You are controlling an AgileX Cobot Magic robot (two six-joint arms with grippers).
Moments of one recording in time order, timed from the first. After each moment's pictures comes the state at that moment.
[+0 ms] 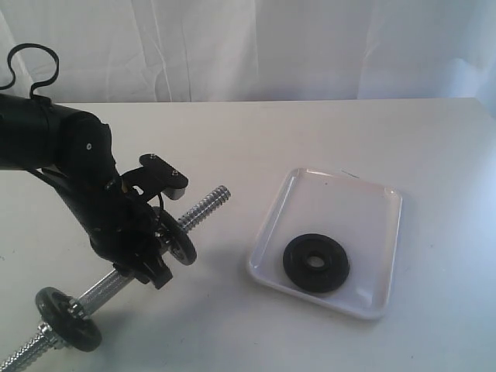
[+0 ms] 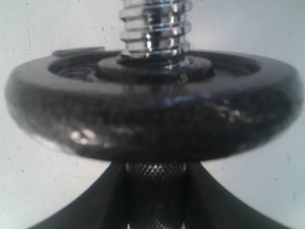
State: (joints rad) left arm -0.58 1.72 -1.05 -0.10 0.75 0.33; right arm 0.09 0.01 -0.01 0.02 0.09 0.06
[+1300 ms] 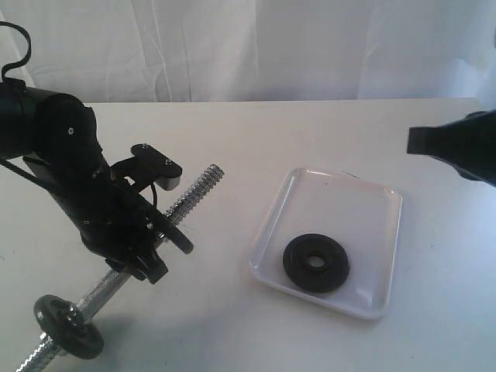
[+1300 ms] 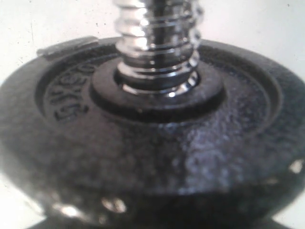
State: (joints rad) left arm -0.58 1.64 -1.04 -0.13 0.80 0.33; right arm 0.29 0.98 -0.74 0.04 0.44 0.20
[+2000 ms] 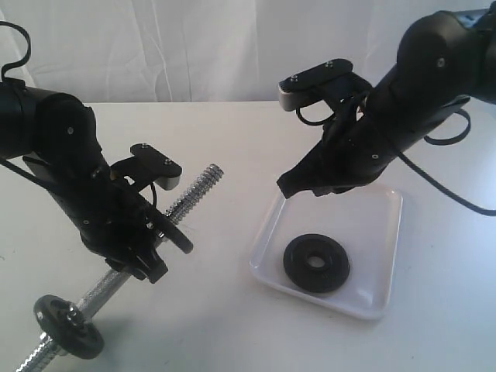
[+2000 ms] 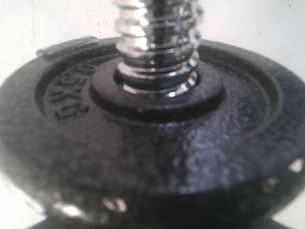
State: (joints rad) left arm -0.58 1.64 -1.04 -0.13 0.80 0.33; right arm 0.48 1.57 -1.14 0.09 0.73 -0.14
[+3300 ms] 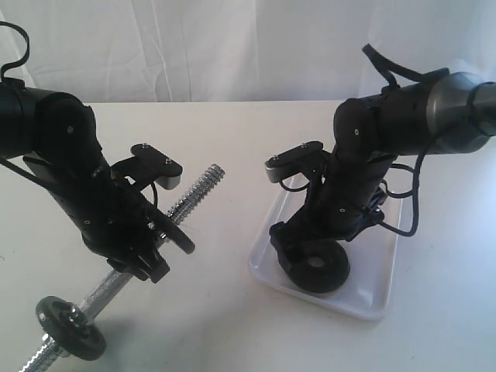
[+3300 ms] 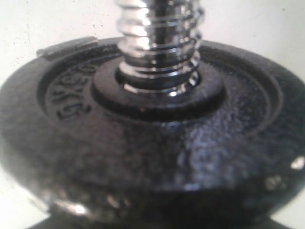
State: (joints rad) left arm -0.58 1.64 -1.04 -0.16 0.80 0.34; right arm 0.48 1.87 -1.16 0.08 0.74 -0.11
